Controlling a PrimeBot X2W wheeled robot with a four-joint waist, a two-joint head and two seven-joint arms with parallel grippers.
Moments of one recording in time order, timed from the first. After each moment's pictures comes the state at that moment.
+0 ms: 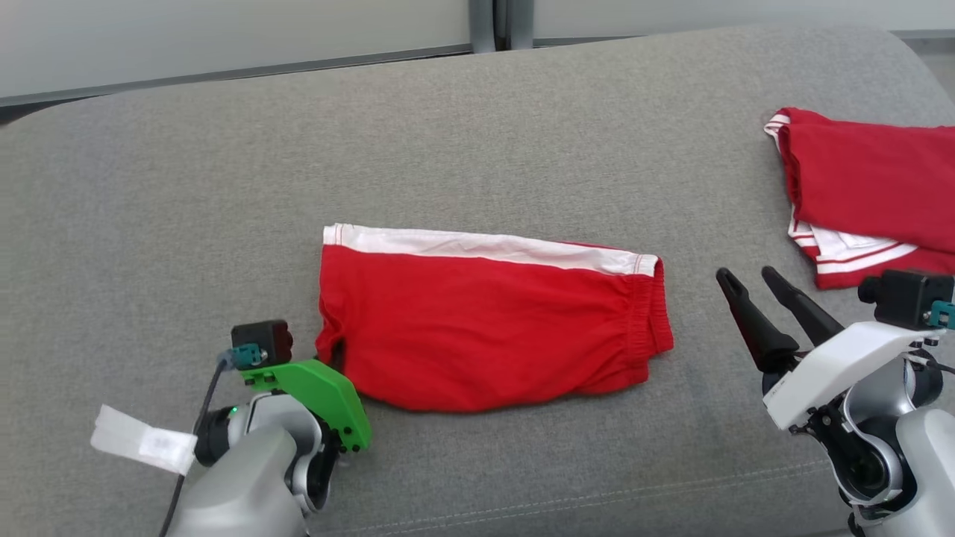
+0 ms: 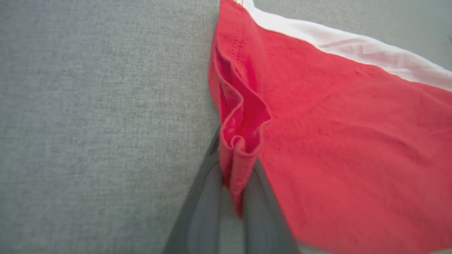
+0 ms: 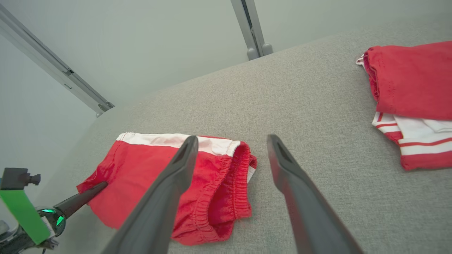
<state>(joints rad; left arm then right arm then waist) -0.64 0.18 -0.87 0.98 -1.07 0.03 -0.15 -0.16 -0.31 0.14 -0.02 0.71 0.13 0.19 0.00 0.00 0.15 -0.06</state>
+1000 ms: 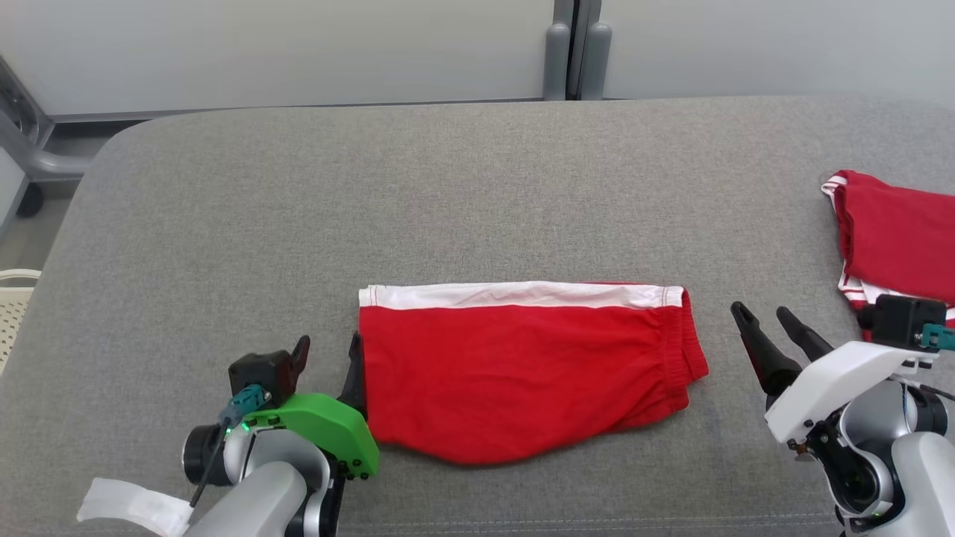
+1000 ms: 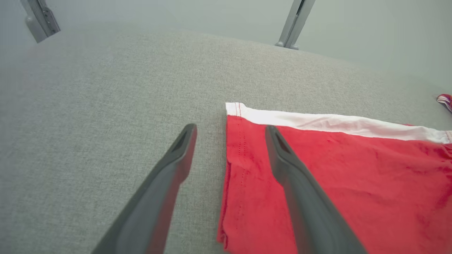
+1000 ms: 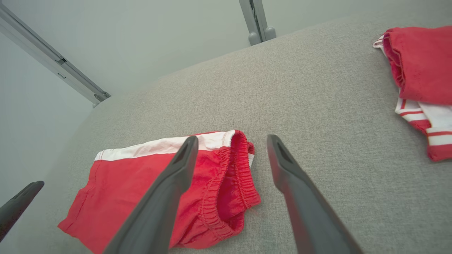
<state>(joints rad) -0.41 0.29 -0.82 0.51 -0.94 0.29 -0.26 -0.13 -0.19 0.00 0.08 0.59 0.13 0.30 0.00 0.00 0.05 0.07</state>
